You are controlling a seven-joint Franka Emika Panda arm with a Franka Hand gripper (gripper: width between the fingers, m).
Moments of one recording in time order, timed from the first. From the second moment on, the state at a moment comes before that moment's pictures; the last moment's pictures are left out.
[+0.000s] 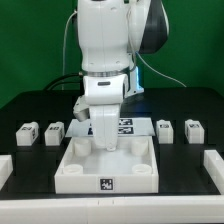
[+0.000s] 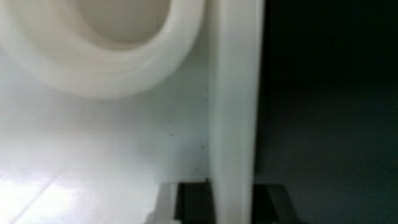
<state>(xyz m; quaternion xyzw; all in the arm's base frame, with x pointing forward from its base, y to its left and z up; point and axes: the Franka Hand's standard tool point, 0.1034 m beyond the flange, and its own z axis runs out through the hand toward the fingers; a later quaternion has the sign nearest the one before) 0.432 -0.020 0.006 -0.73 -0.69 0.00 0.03</state>
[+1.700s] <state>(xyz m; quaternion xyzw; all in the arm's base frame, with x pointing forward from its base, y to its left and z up) 0.488 0.061 0.004 -0.71 -0.70 -0.04 0.04</state>
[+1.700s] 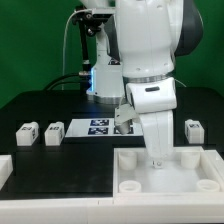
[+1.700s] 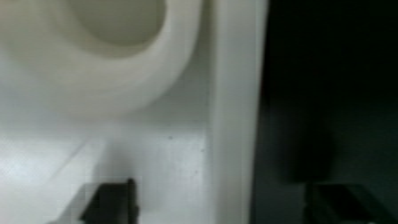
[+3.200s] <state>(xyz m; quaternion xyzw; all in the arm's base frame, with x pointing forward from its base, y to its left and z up) 0.455 0.116 0.078 -0.88 -0.46 -0.06 0.02</state>
